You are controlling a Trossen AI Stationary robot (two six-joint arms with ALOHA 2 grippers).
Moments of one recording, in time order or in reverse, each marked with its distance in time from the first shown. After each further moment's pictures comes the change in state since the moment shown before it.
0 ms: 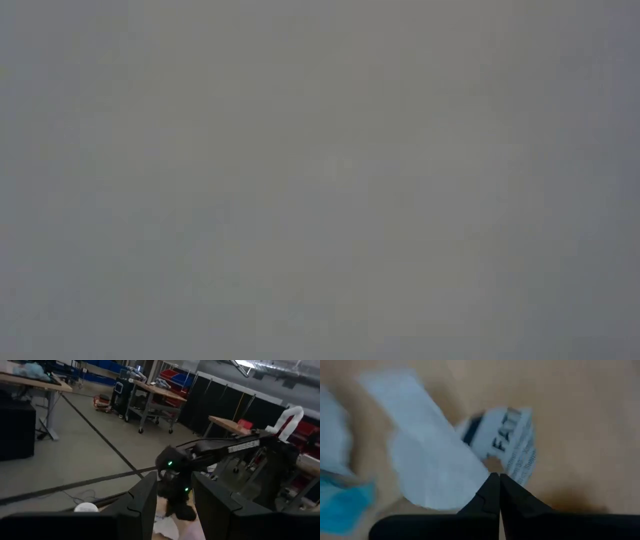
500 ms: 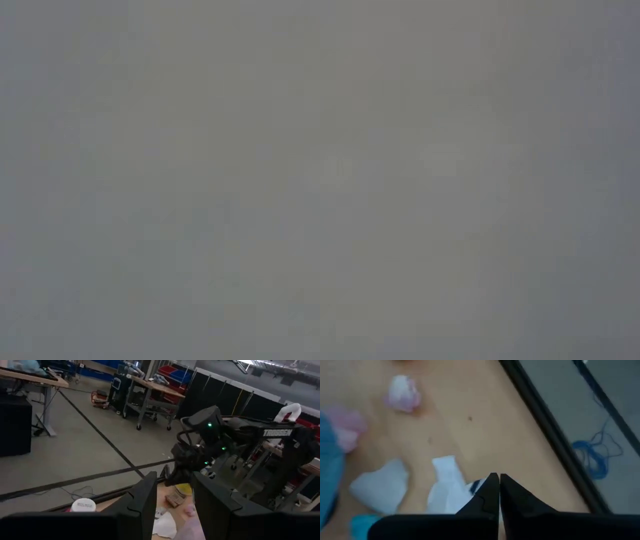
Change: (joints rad) left arm 0.000 0.000 0.000 -0.019 0.036 -0.005; right arm 0.065 -0.227 0.004 0.148 0.111 -0.022
